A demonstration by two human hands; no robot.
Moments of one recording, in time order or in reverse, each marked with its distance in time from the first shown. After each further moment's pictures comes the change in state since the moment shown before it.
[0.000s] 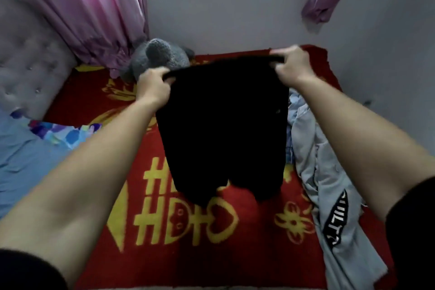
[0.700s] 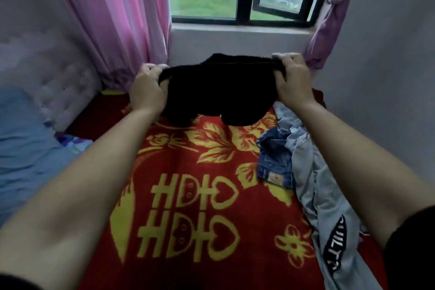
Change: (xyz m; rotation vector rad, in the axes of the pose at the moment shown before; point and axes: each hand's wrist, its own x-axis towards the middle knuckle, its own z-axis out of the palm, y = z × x) left_hand -0.066 -0.005 -0.113 -0.096 0.385 0.166; right_hand -0.066 -0.088 -0.051 0.053 0.327 -0.288
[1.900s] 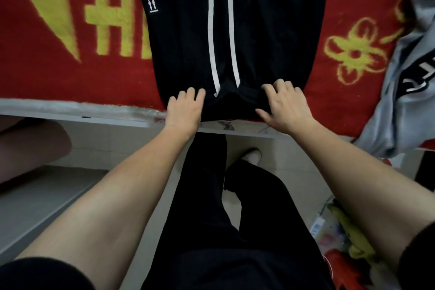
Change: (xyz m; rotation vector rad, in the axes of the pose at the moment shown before) left_hand -0.575 -0.179 0.255 0.625 -1.262 -0.013; right_hand -0.584 0.184 0.243 -0.486 -1.291 0.004
